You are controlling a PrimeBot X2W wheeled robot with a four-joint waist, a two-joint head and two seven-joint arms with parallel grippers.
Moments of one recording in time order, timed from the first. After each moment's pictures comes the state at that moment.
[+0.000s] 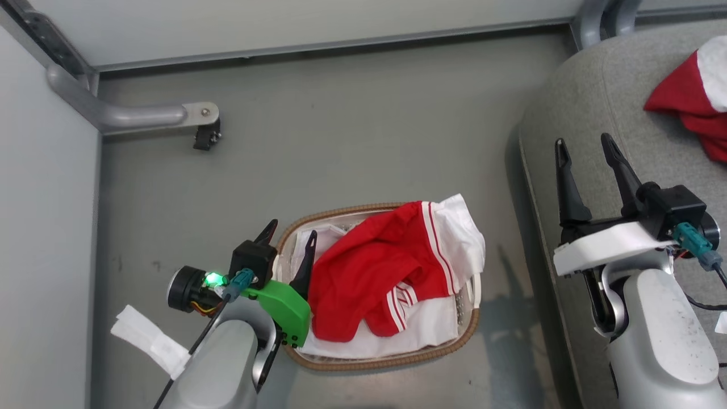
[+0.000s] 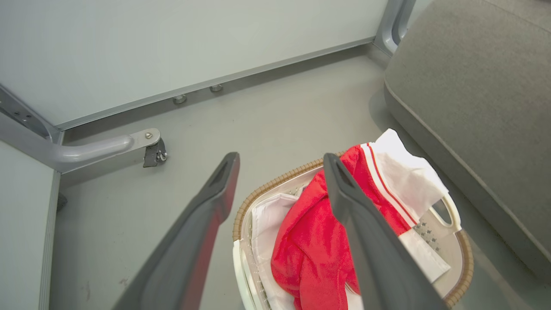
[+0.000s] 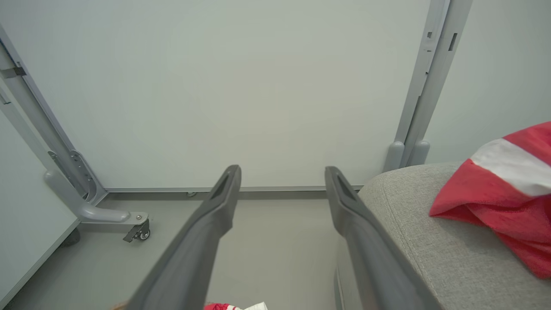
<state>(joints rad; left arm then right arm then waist) -0.45 0.05 -0.42 0.74 -0.21 -0.11 -0.26 -0.37 -0.05 -0.05 0.26 0.13 0.13 -0.26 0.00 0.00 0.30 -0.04</state>
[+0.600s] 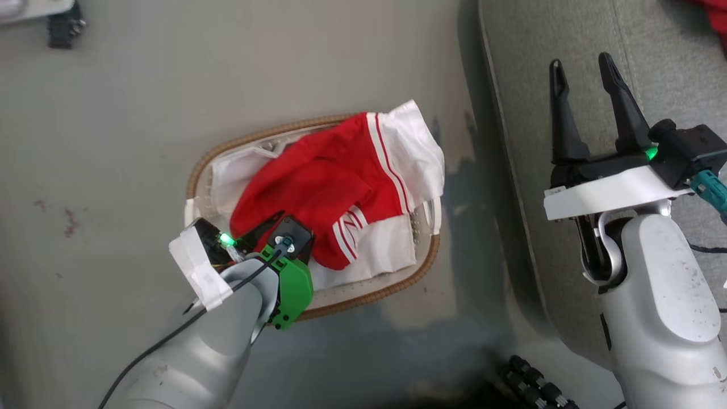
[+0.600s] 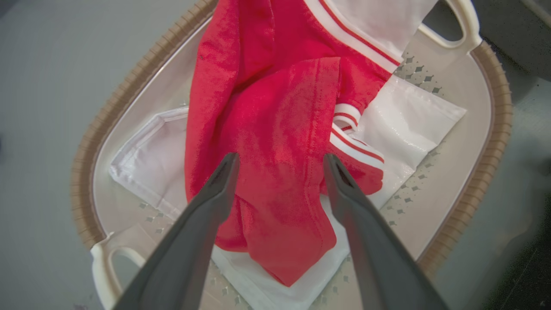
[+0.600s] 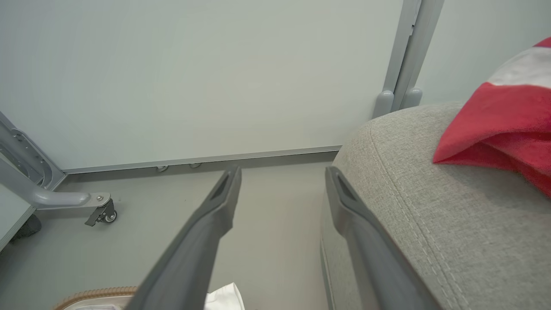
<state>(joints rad) -0.75 0.05 -0.73 1.13 -0.10 -0.12 -0.18 -0.51 -0.05 0.02 0.18 0.23 0.13 -0.26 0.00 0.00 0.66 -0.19</state>
